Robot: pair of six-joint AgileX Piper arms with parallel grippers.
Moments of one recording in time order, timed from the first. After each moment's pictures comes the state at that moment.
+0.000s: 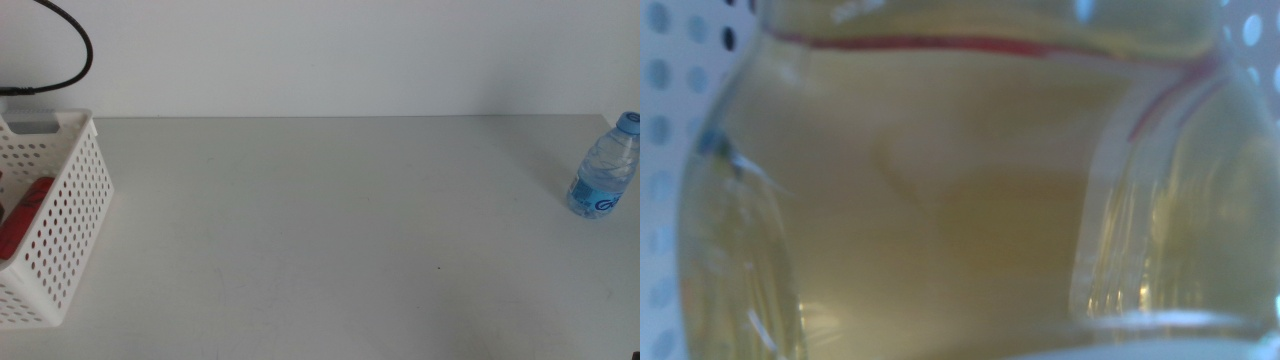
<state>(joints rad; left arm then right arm) 0.39 1.60 -1.26 -0.11 1.00 0.39 0.01 -0.01 0.03 0.07 0.36 -0.17</state>
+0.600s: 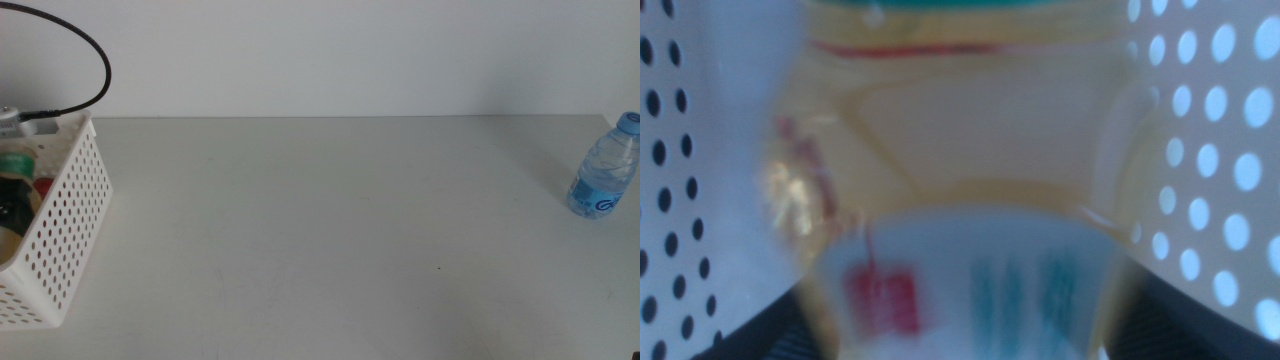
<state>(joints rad) 0.38 1.74 -1.26 -0.19 1.00 0.42 0.01 -0.01 0.03 0.07 0.36 -0.17</state>
